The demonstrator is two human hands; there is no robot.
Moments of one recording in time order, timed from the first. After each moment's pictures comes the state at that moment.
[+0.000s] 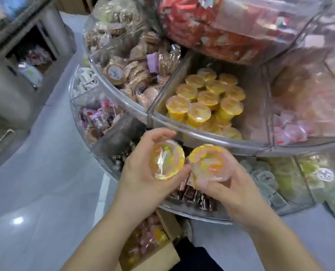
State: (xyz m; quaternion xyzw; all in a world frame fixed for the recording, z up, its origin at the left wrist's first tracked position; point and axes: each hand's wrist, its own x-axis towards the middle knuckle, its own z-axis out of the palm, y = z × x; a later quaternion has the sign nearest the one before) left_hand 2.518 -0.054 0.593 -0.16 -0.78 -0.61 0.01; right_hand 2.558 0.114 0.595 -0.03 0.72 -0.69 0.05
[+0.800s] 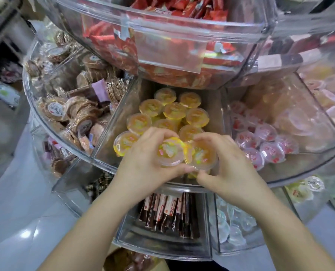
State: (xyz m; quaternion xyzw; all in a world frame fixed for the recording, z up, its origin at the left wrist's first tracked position) left_hand 2.408 0.061 0.604 -0.26 -0.87 -0.42 -0.05; right_hand 2.466 0.235 0.600 -0.02 0.93 -0.36 -0.03
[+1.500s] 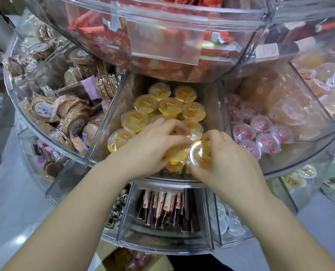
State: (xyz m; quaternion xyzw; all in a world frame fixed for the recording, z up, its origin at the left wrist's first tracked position) left_hand 2.367 0.067 0.598 -0.50 -0.85 -0.14 -0.09; right_hand 2.469 0.211 0.610 0.12 0.98 -0.12 -0.03
